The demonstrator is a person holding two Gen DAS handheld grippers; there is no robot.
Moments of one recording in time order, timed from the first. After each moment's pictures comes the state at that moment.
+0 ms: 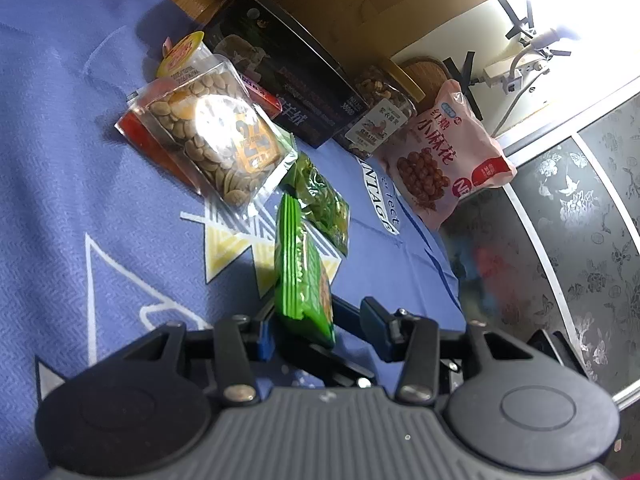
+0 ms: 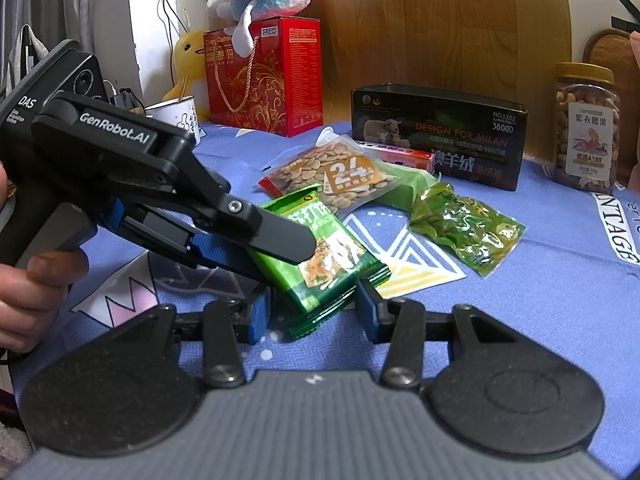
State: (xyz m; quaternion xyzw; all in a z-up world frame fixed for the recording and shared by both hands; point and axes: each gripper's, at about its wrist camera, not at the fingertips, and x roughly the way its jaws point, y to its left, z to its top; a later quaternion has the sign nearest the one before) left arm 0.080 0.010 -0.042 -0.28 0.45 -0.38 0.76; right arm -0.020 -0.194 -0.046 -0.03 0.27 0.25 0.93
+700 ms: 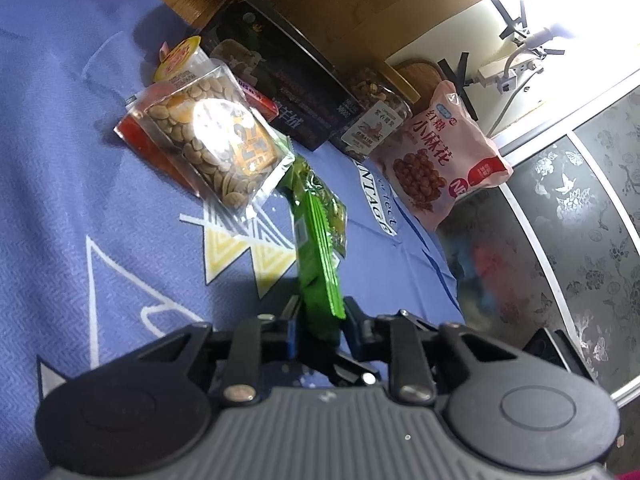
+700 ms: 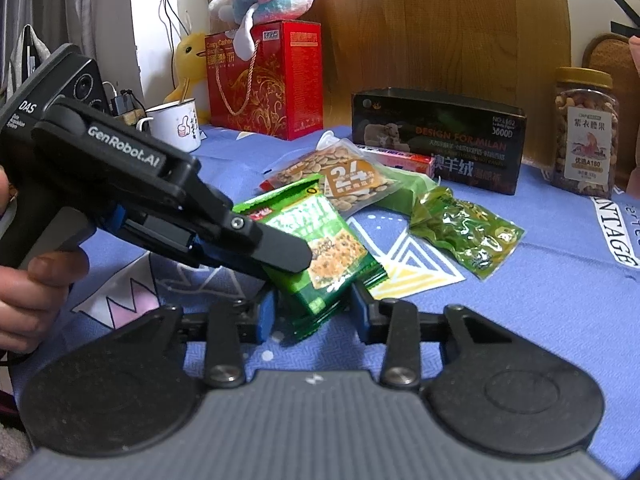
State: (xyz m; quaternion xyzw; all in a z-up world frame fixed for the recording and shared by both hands) left arm 0.077 0.013 -0.041 -0.27 0.44 -0.39 0.76; right arm -0.024 -0.193 -0.045 -0.03 0.26 0.25 0.93
